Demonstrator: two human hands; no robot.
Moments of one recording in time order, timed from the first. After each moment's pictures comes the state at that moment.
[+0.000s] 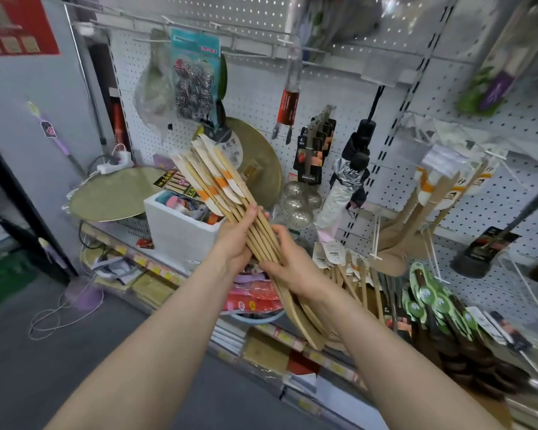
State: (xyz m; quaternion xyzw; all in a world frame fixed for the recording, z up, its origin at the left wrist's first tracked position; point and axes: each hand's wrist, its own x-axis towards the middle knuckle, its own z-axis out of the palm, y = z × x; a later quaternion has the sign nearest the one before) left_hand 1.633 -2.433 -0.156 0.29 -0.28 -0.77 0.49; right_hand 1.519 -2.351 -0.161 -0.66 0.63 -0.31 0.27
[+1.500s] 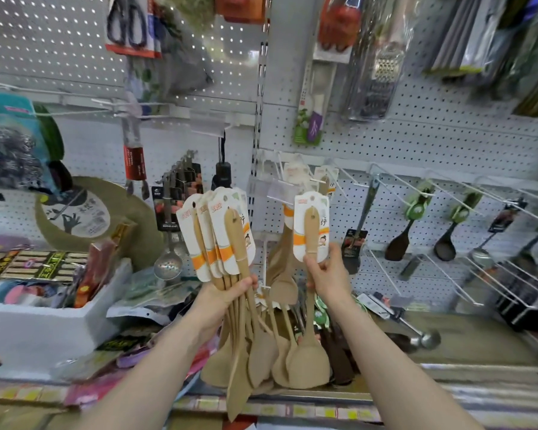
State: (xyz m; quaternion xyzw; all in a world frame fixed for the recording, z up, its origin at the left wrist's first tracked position) left_hand 1.484 -2.381 -0.162 0.23 -0.56 -0.75 0.28; right_hand 1.300 -2.254 -0.135 -0.26 0.80 -0.53 0.07
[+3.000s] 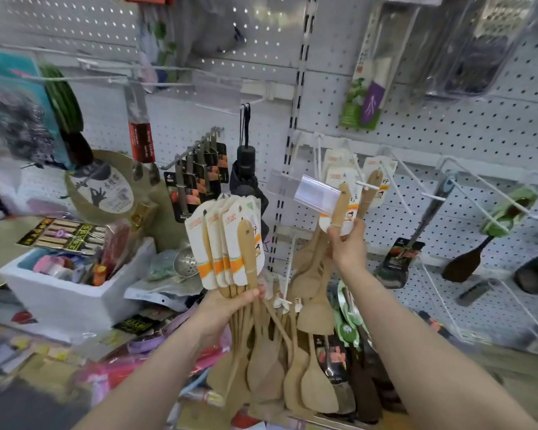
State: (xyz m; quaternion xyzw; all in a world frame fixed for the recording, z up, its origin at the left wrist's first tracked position) left_hand 1.446 -2.420 -0.187 0.32 -0.52 -0.75 0.25; right_hand 1.191 -2.372 -0.149 -0.25 0.81 -0.53 0.08
